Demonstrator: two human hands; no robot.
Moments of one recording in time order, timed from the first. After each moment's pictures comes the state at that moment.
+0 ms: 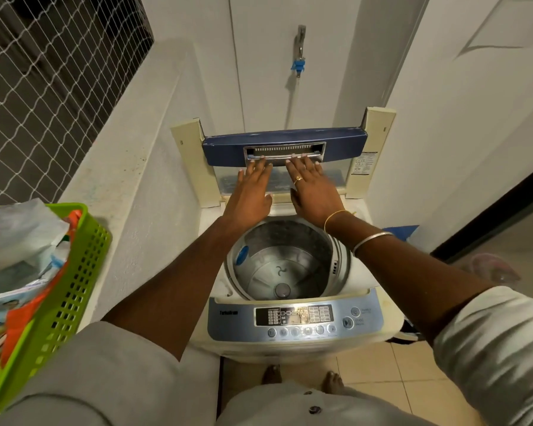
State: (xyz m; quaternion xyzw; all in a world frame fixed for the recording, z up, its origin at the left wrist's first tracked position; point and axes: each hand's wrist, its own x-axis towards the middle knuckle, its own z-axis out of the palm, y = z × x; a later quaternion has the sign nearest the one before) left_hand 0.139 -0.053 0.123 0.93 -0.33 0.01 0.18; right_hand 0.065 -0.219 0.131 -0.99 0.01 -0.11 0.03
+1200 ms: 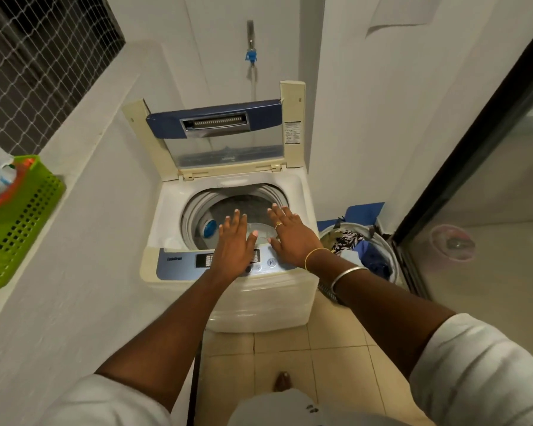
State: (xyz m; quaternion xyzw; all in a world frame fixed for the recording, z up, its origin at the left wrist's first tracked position) left_hand -0.130 -0.090 0.048 0.95 -0.24 -0.07 0.19; right_hand -0.192 -0.266 0.067 -0.99 0.00 0.03 0.16
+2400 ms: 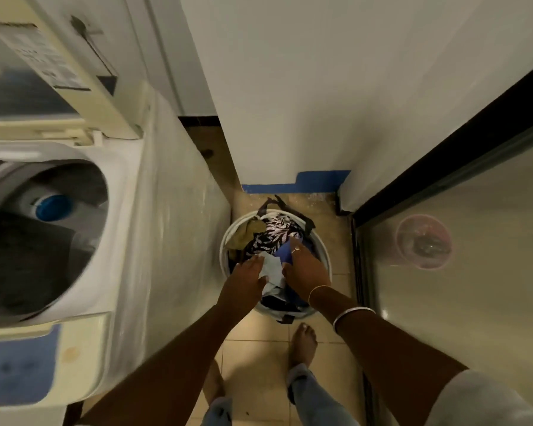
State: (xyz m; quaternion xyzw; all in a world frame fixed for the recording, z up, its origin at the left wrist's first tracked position) left_hand -0.140 -0.497 -0.255 0.90 -0.20 -0.31 0.21; right_hand -0.166 -0.676 -0.241 -0.89 0.20 0.26 0.32
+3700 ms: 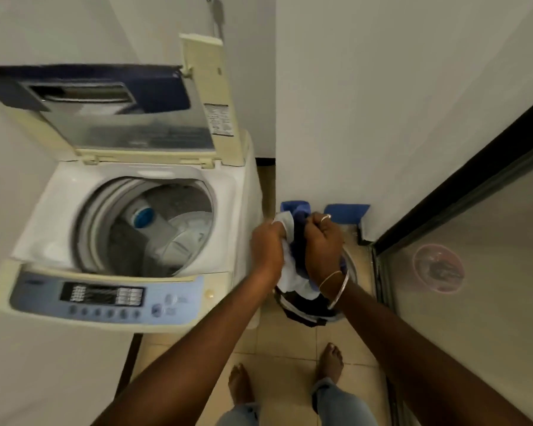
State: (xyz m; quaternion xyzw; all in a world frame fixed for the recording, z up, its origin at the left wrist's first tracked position) left_hand -0.119 -0.434 0.008 0.73 0.14 -0.19 0.64; right_hand -0.158 -0.529 0.013 -0.72 0.26 -0.16 0.62
